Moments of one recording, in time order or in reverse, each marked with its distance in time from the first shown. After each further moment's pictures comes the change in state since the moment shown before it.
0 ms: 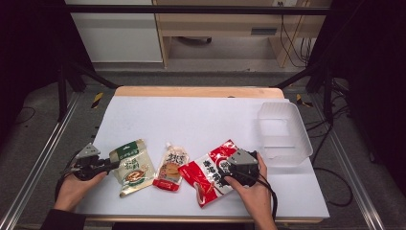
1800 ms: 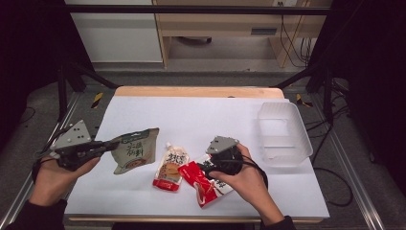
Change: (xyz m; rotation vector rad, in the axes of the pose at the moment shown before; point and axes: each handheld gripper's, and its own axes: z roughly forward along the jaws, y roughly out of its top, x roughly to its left) left arm -0.080 0.121 -0.099 -0.129 -0.089 0.391; right arm 0.016 0.085 -0.013 0.012 0.324 -0.193
